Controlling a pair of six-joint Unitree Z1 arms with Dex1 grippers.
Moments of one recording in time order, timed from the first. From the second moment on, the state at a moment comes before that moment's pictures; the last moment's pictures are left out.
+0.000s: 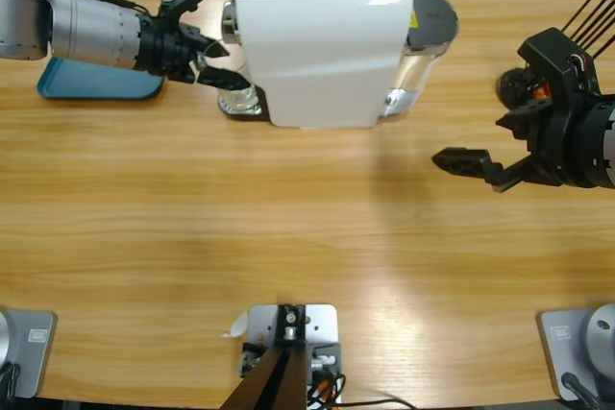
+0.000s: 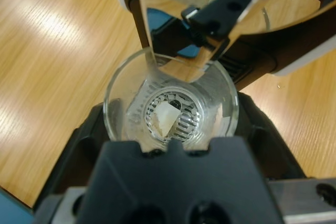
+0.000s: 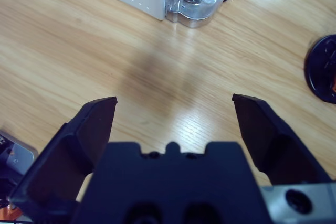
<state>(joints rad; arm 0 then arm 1) -0.47 1.89 -0.96 -0.13 -0.47 0.42 0.93 1.33 -0.86 0.56 -0.24 0.37</state>
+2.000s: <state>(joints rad) -0.48 1.89 -0.96 -0.13 -0.44 0.32 0.93 1.34 -0.86 0.56 -0.23 0.36</state>
